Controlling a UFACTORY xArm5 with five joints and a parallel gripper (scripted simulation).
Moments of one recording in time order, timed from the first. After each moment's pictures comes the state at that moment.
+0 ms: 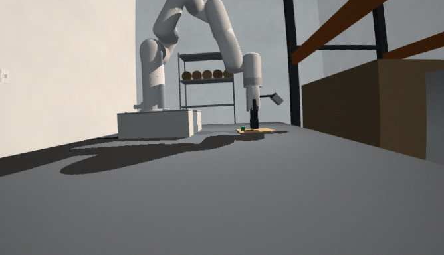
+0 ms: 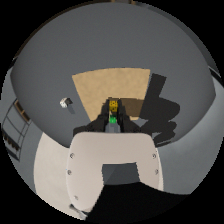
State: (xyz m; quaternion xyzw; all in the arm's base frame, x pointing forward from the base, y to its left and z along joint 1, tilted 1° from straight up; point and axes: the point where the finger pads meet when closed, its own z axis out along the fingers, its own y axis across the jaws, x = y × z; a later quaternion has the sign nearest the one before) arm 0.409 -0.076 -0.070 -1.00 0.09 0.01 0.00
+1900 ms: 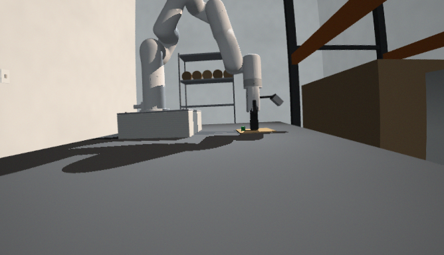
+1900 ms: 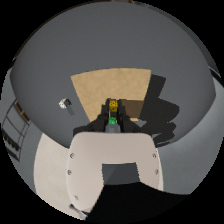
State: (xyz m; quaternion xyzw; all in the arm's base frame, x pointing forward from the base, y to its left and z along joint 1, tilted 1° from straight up) arm 0.409 -0.077 -0.074 -1.00 0.09 0.01 0.00
